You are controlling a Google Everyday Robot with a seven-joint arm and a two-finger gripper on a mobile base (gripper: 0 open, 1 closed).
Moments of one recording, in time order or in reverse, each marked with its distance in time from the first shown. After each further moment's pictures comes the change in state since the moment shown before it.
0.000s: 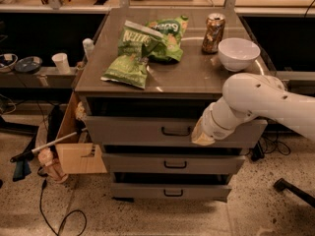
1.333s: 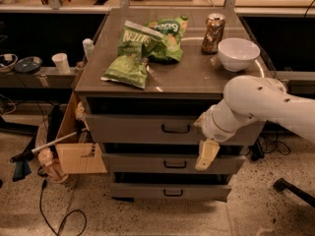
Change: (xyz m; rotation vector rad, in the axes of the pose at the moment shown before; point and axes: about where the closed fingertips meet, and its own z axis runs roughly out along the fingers) arm 0.001 0.006 -0.002 0.000 0.000 0.000
